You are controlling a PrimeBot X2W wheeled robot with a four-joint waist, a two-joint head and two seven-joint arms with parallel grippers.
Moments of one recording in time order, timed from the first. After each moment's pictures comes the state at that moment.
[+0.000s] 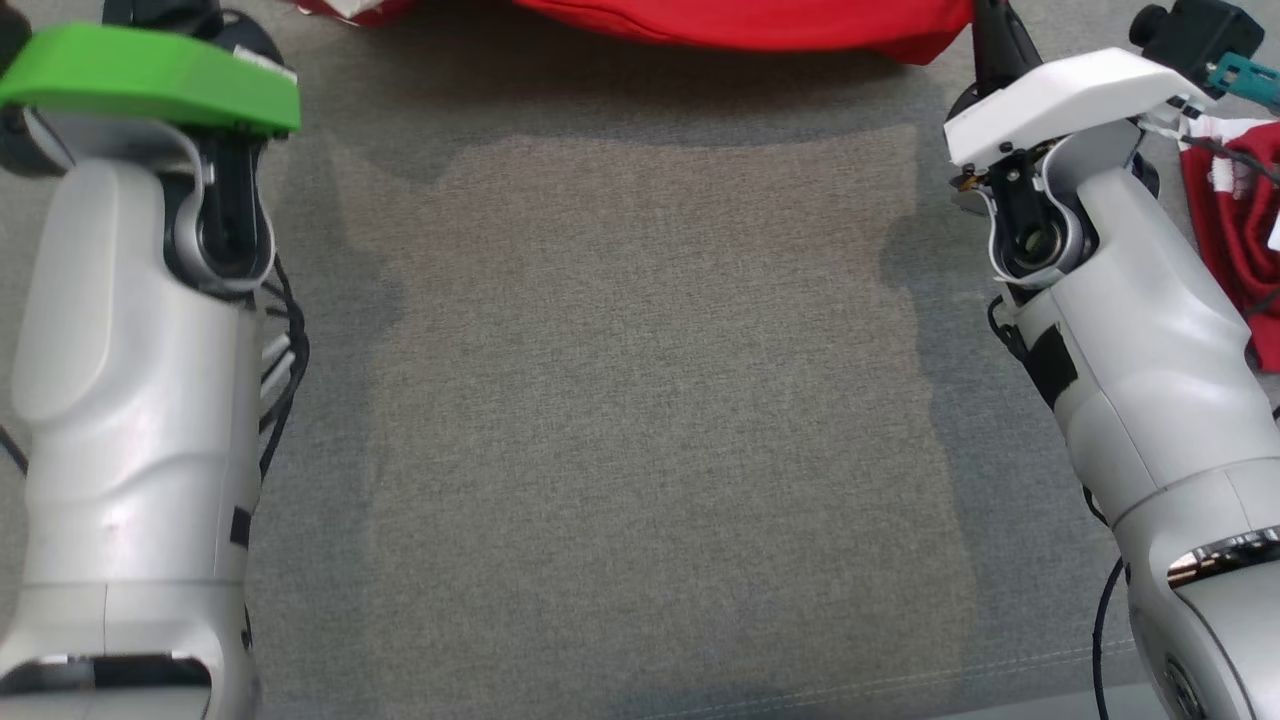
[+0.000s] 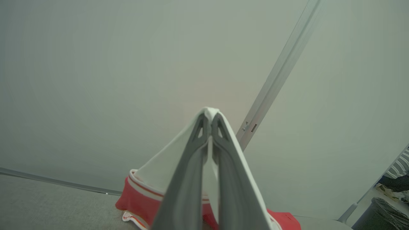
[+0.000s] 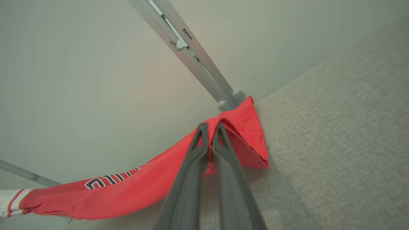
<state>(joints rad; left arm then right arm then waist) -1.01 0.12 -0.11 0.65 -0.63 -0.12 -0.26 -1.07 -0.10 0.21 0.97 0.87 0.13 -0.21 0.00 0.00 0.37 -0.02</state>
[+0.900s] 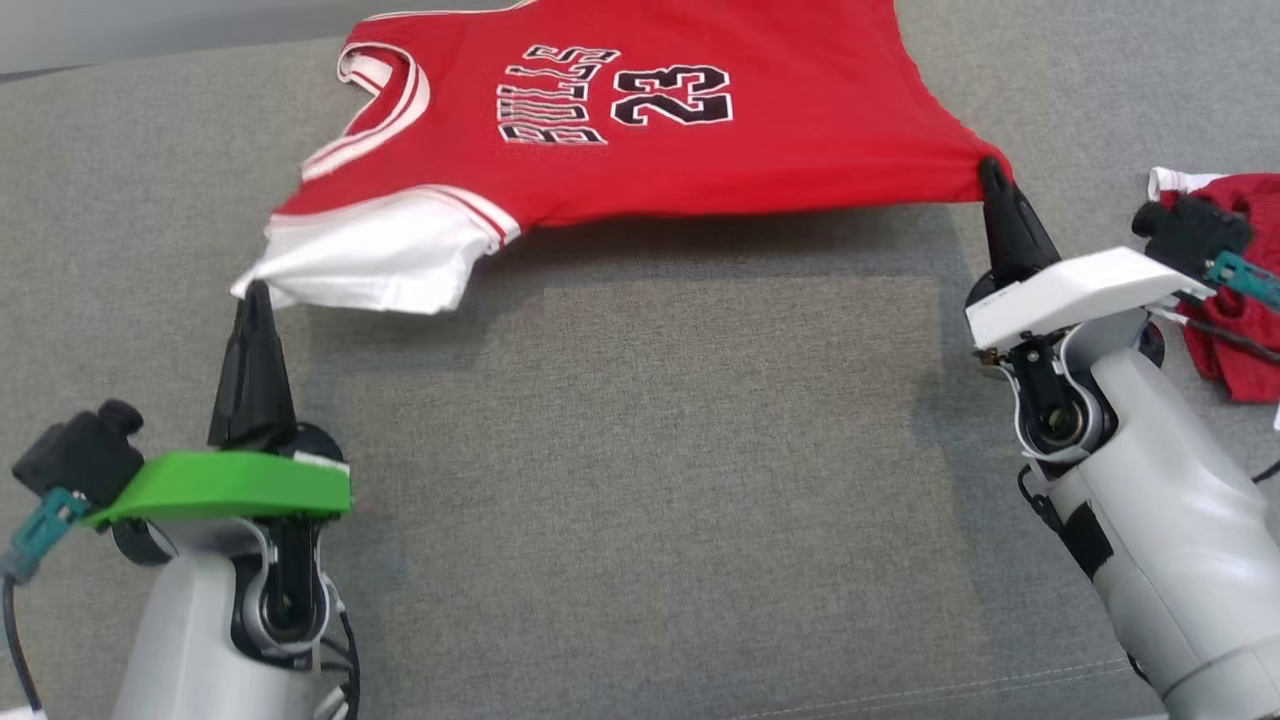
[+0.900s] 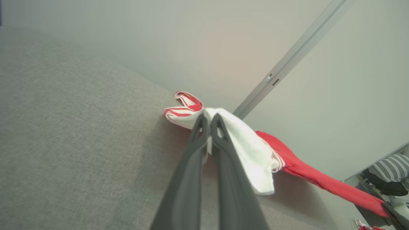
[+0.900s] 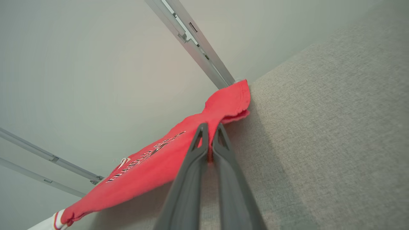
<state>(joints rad) -0.33 0.12 -0.07 0.26 -0.78 -0.10 -0.23 -0.71 -0.23 0.33 0.68 1.01 0.13 -0.26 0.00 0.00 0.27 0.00</state>
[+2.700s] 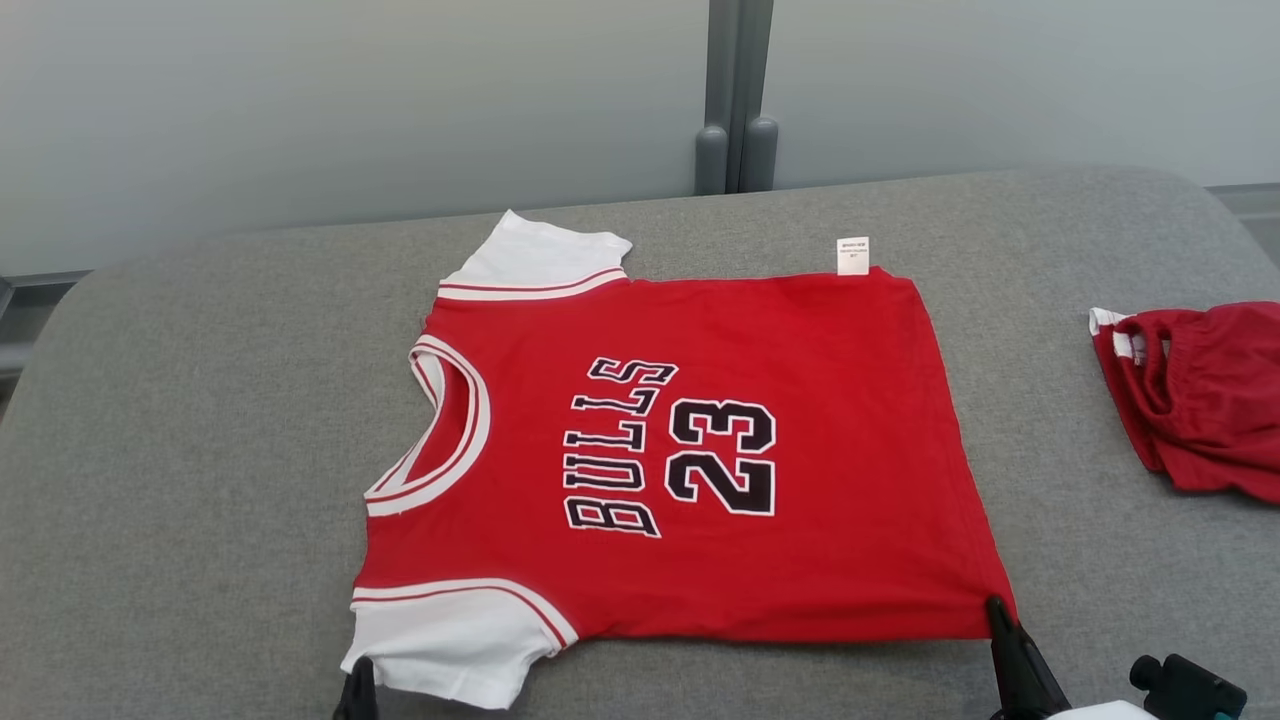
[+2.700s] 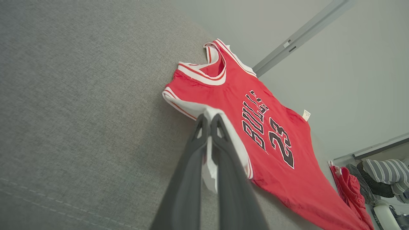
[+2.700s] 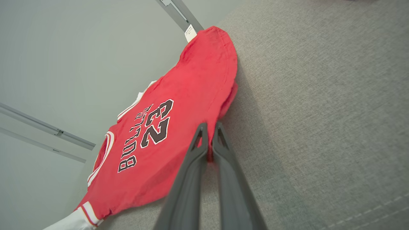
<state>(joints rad) 0.31 0.08 -0.16 0.02 -0.85 0.01 -0.19 0.18 -0.07 0.09 0.19 0.77 0.13 -0.20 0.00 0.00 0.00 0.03</state>
